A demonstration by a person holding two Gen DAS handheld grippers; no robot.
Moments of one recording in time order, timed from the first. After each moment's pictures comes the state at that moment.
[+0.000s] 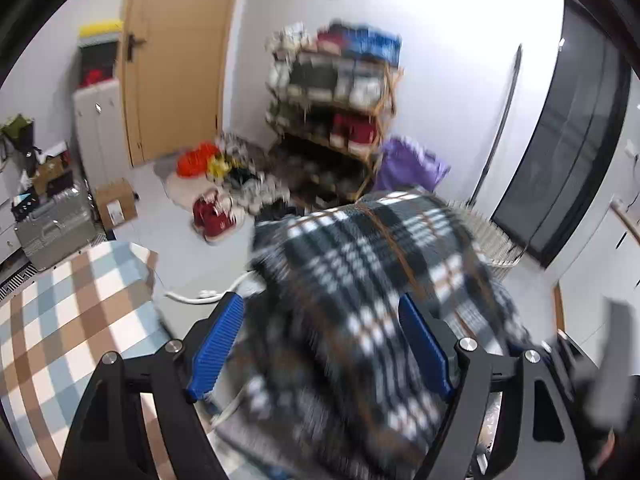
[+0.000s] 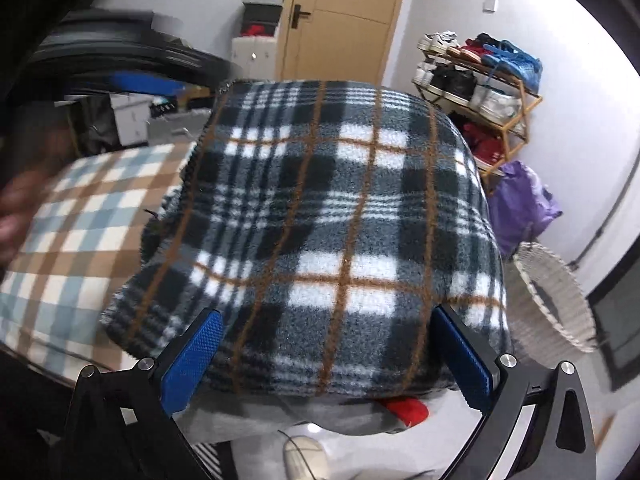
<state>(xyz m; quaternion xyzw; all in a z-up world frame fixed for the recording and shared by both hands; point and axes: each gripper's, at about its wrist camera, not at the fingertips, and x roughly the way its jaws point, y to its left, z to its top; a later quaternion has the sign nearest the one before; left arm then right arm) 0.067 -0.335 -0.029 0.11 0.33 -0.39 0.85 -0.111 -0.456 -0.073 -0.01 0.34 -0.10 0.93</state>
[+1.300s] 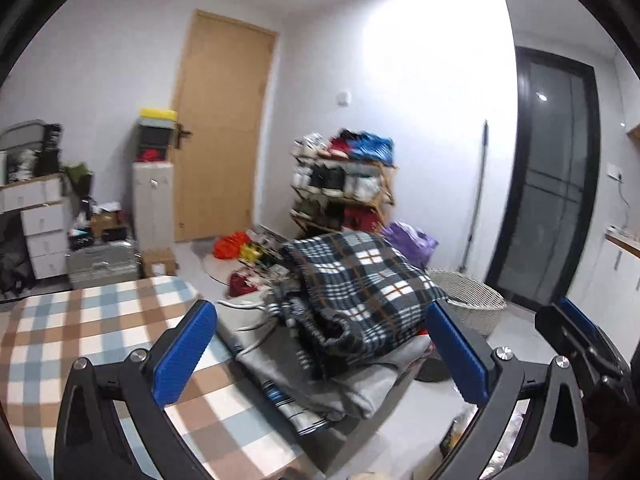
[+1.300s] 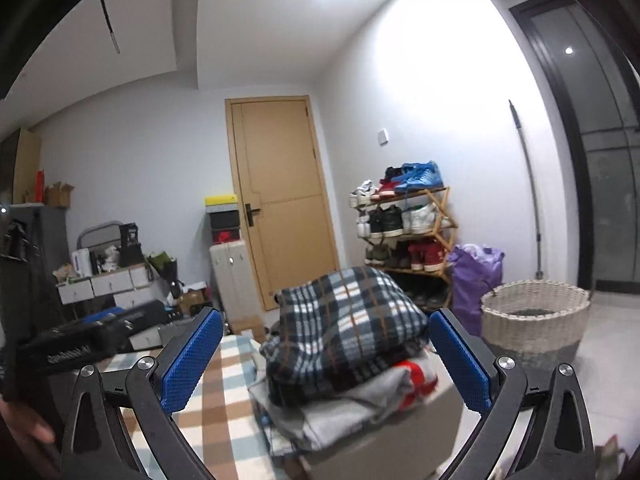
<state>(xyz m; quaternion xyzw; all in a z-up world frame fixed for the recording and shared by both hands) -0.133 -0.181 -0.014 0.03 0.12 -0.35 0.93 -0.331 -0.344 -0.020 0.12 -0.02 -0.19 0.97</state>
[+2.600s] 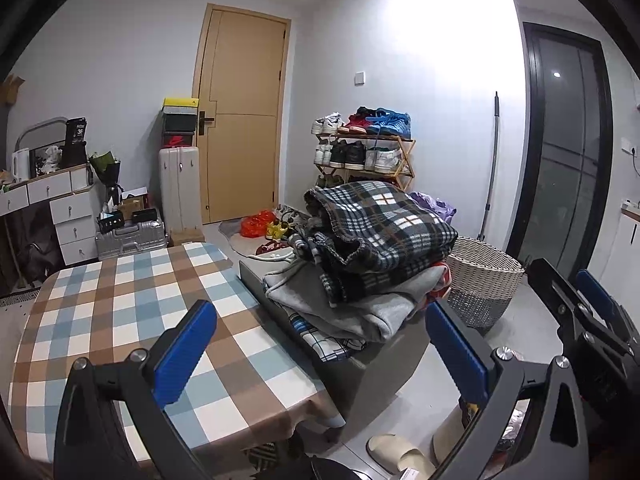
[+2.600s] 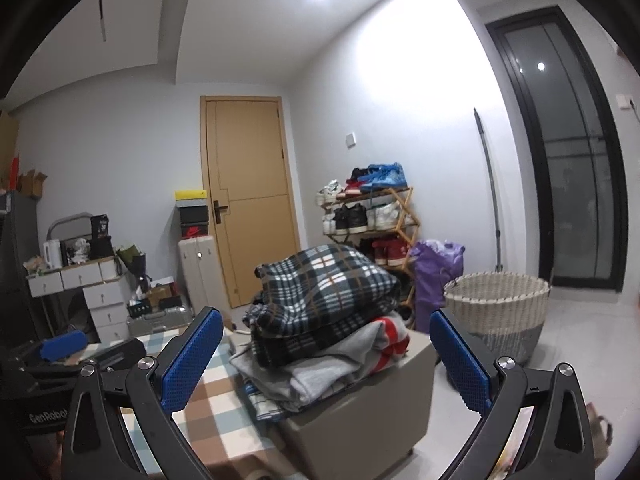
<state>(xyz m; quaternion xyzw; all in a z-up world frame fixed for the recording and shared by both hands) -0.176 -0.155 -0.058 0.06 0.15 -0.32 0.93 -0.361 -0.294 -0.059 0.12 -0.01 -0.26 0.96</state>
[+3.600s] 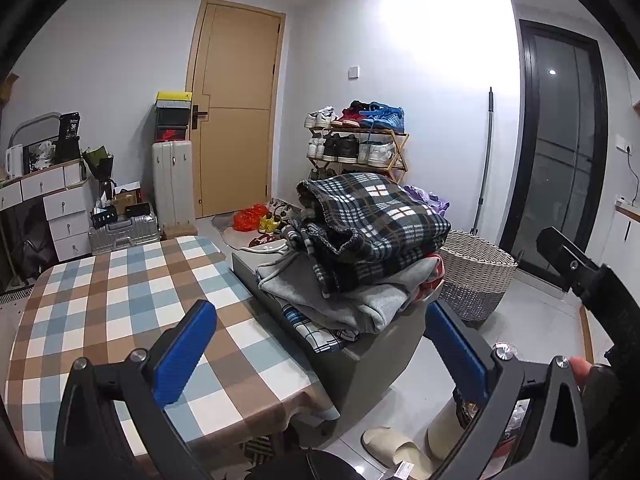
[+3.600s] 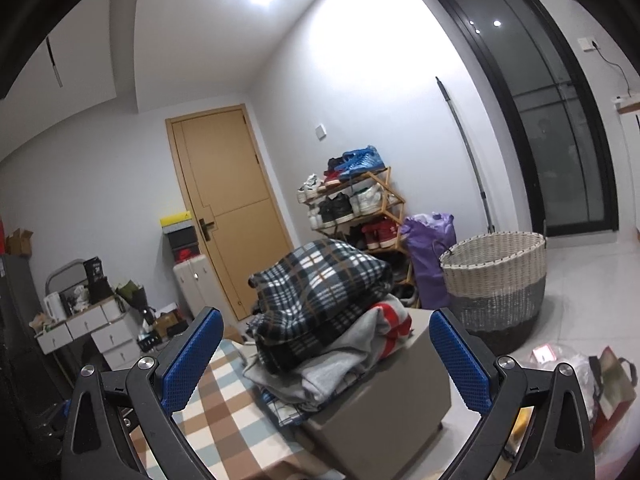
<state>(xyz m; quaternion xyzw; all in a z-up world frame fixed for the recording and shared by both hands) -0.175 -0.153 -0.058 0.07 0.16 -0.33 0.93 -0.375 -0.303 -0.057 0.21 -0.03 -0.28 0.94</state>
